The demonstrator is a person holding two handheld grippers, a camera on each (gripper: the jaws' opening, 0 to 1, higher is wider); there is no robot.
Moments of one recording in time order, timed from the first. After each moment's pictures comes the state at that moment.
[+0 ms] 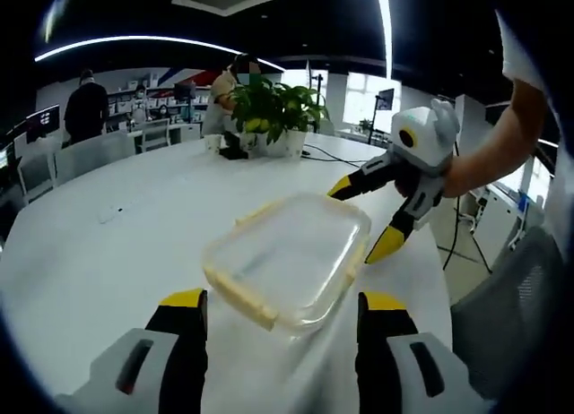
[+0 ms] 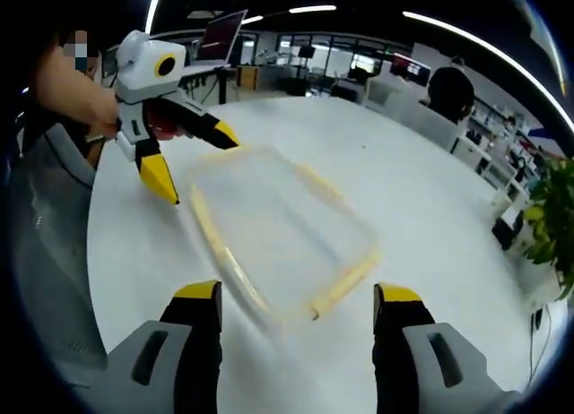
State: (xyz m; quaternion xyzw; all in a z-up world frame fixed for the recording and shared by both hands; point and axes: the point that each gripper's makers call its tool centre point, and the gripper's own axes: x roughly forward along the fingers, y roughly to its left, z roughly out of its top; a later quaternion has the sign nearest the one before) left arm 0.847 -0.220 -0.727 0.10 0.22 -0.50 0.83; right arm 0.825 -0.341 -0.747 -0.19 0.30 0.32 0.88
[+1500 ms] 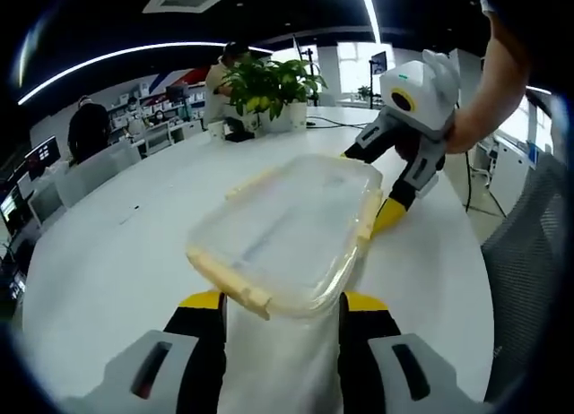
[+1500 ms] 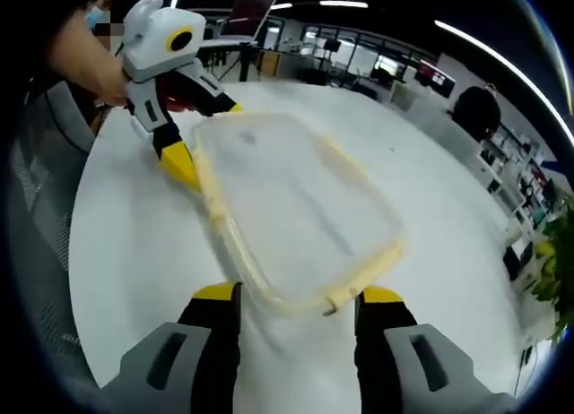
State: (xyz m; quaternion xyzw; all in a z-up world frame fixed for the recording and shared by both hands) left arm 0.854 -0.175 -0.754 0.20 0.21 -0.48 0.83; right arm 0.833 -0.295 -0.771 -0.26 0.30 0.35 0.85
